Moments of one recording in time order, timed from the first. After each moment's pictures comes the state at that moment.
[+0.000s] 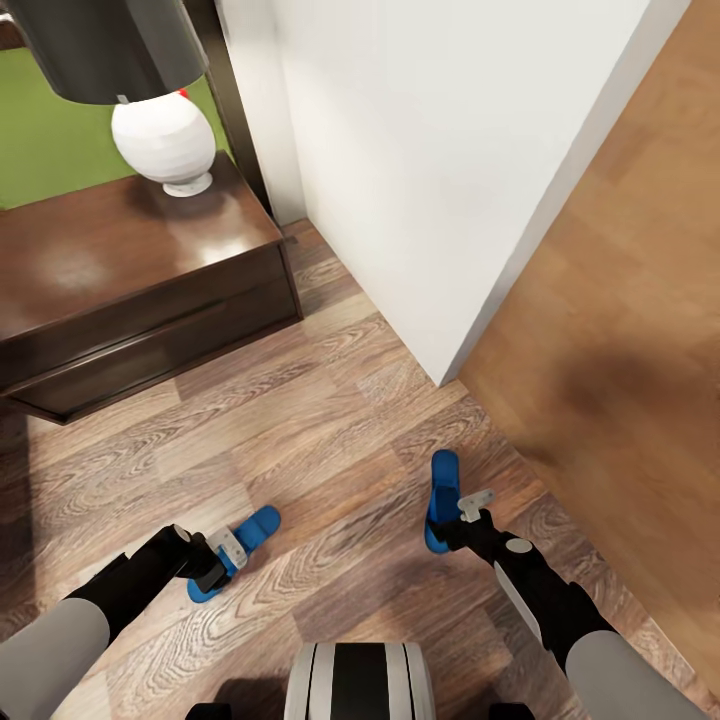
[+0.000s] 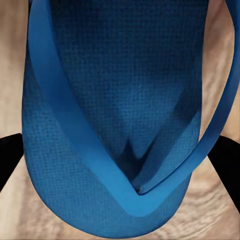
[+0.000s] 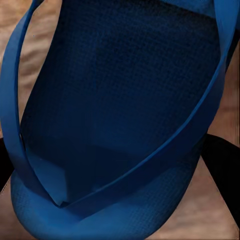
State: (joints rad) left arm -0.73 0.29 -0.54 -0.60 -0.23 0.48 -0.49; right arm -0.62 -0.11 0.23 -0.69 -0.04 0.13 0.22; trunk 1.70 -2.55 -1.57
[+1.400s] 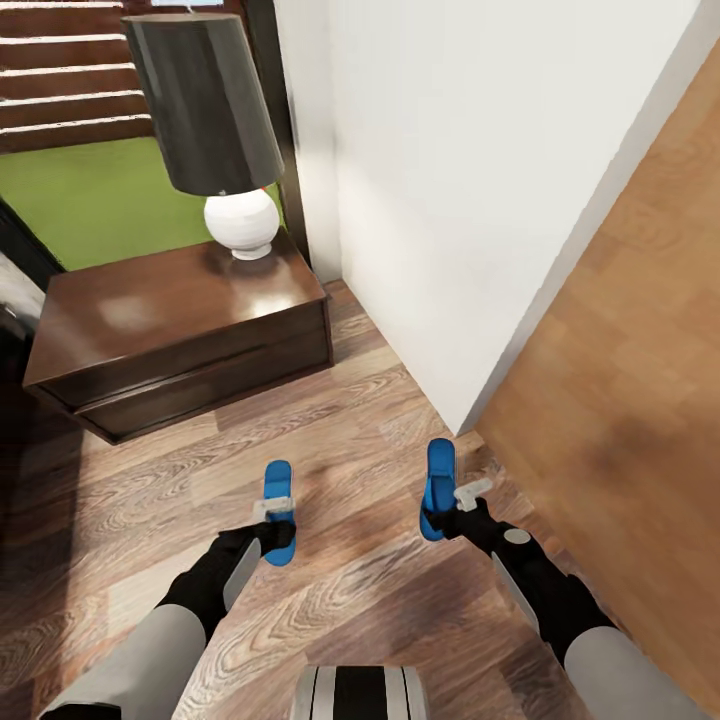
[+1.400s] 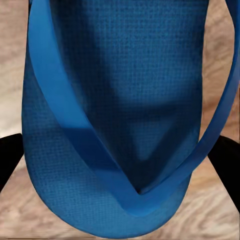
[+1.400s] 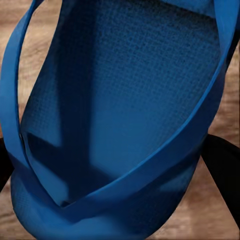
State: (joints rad) left arm -0.70 -0.06 -0.06 -0.57 0.20 0.39 0.08; right arm -0.62 -0.10 0.23 -0.76 -0.04 0.14 0.23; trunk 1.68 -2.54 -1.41
